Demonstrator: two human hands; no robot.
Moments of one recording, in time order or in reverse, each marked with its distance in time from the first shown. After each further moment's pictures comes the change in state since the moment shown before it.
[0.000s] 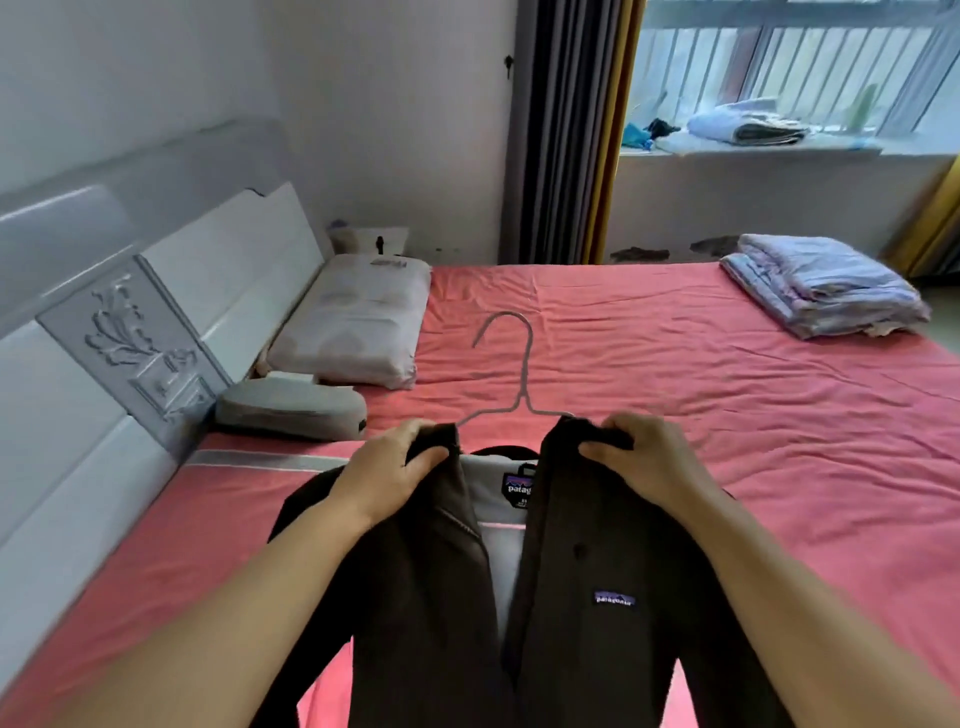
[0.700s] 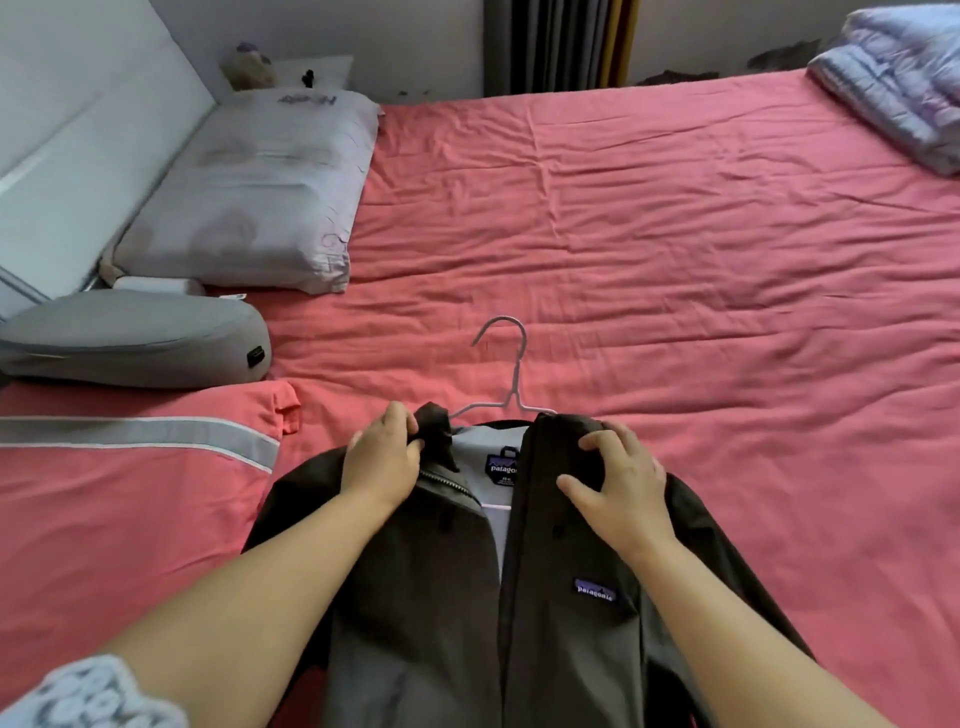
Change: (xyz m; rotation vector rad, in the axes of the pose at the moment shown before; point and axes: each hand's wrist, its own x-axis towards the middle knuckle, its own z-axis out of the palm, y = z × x) left_hand 0.203 -0.161 0.273 0.203 -0.032 -0.297; right_hand 0.130 0.244 0.263 -0.014 -0.006 0.189
